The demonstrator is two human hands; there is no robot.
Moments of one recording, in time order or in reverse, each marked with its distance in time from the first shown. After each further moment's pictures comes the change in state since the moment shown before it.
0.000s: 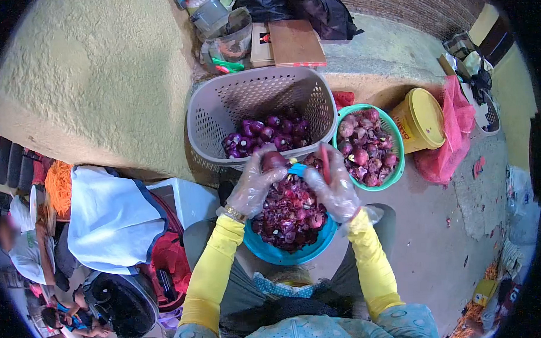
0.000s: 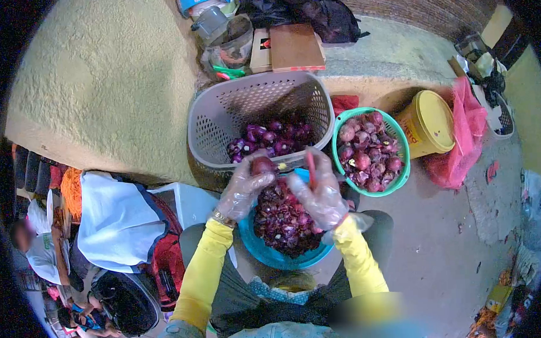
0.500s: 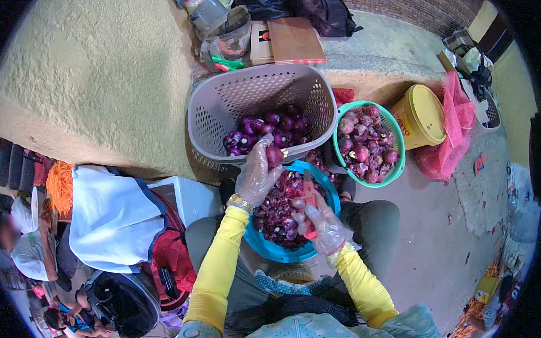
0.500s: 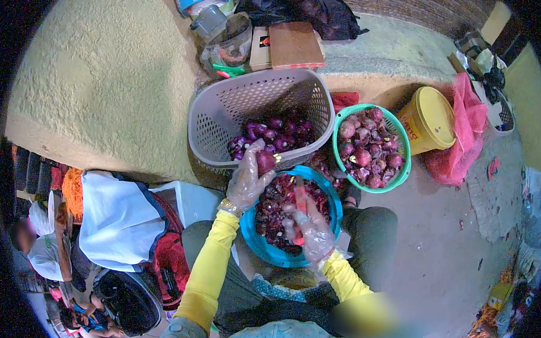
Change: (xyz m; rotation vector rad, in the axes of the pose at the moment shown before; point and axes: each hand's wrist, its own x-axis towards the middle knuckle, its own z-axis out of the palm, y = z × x) left_hand 0.016 -0.013 -0.015 1.169 0.116 0.450; right_hand -0.082 0.023 0.032 0.995 0.013 0.630
